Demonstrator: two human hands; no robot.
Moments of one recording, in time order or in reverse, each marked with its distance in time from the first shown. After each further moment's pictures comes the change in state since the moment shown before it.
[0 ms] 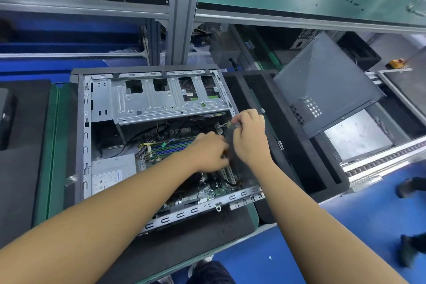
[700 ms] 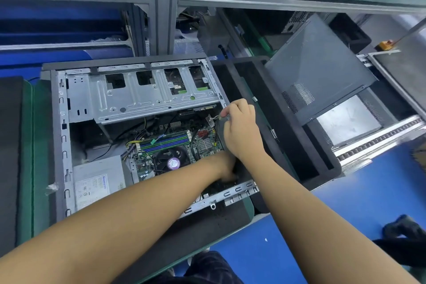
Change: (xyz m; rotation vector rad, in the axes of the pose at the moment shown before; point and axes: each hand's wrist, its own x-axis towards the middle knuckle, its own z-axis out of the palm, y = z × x) left_hand 0.043 0.038 0.058 -0.106 -0.384 -0.058; right_hand 0.002 -0.002 0.003 -0.101 -0.024 -0.067
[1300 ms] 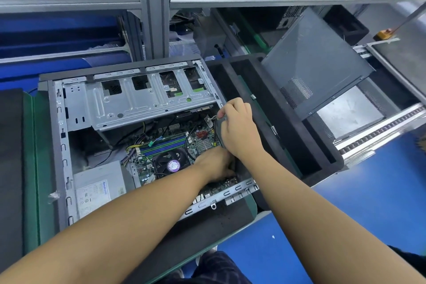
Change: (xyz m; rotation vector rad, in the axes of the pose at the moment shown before) left_hand -0.003 -0.021 0.008 -0.071 0.267 0.075; right_hand -0.001 -0.004 -0.007 -0.006 -0.033 0.022
